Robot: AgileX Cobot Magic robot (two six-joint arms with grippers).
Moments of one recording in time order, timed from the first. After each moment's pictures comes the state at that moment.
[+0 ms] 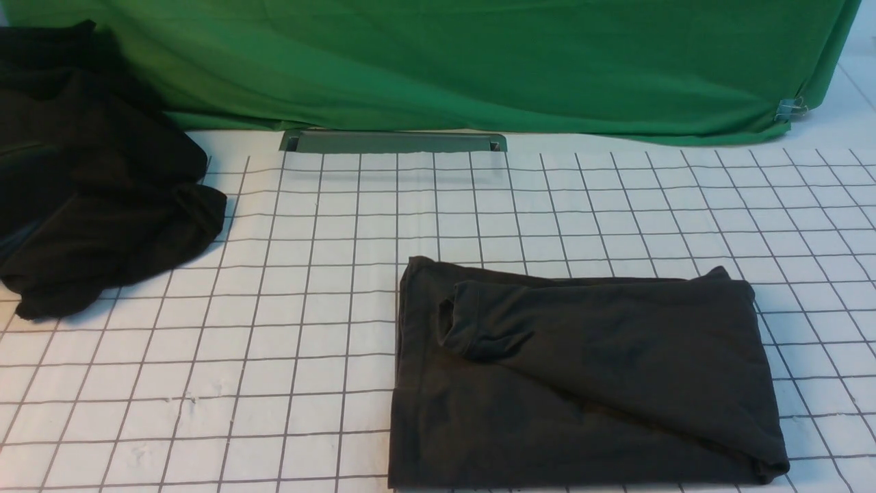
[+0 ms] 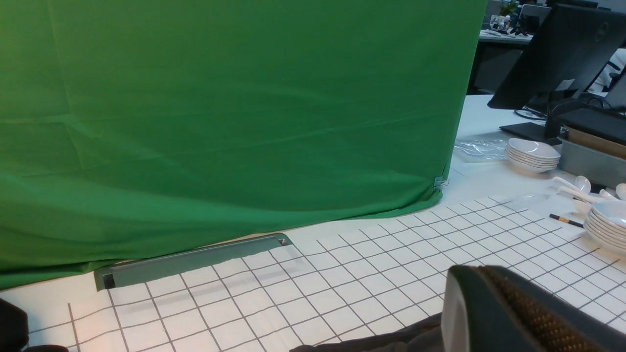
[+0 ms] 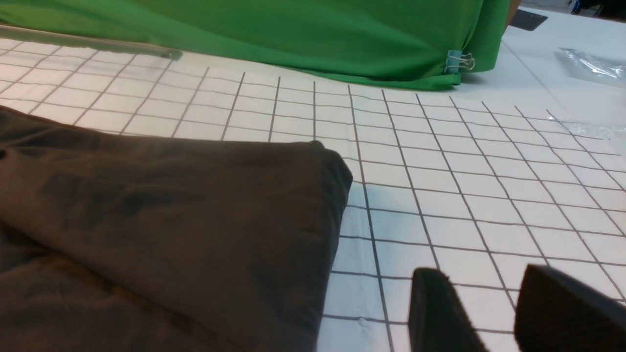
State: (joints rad) right arm 0.07 0.00 0.01 -0.10 0.22 0.06; left arm -0.53 0.47 -0.70 0.13 0.31 -0.21
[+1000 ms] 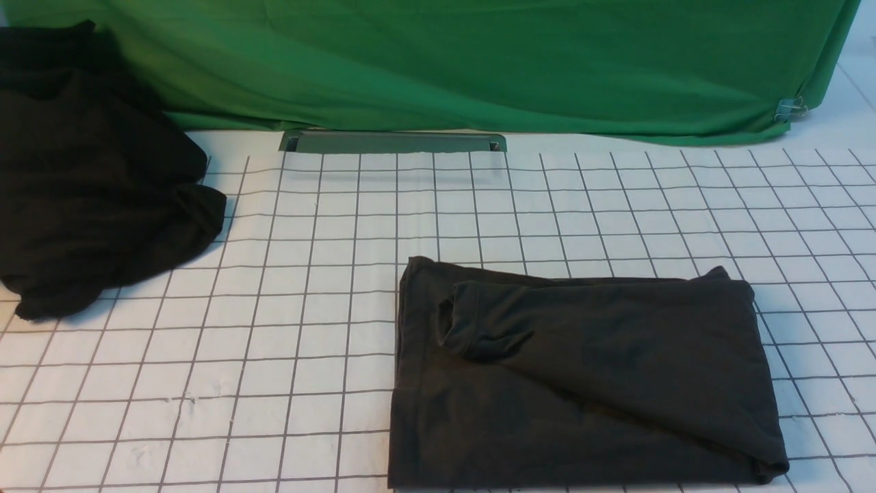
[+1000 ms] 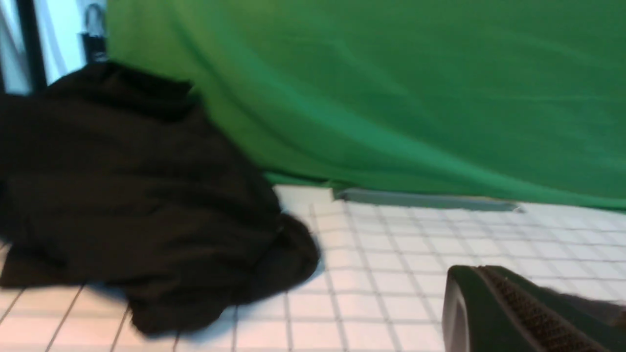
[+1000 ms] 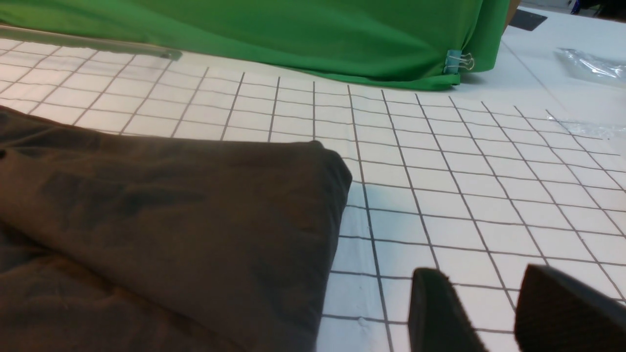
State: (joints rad) right arm 0.07 0.00 0.01 -0.10 0.22 0.06; left arm -0.01 0.05 -0.14 -0.10 0.15 0.01
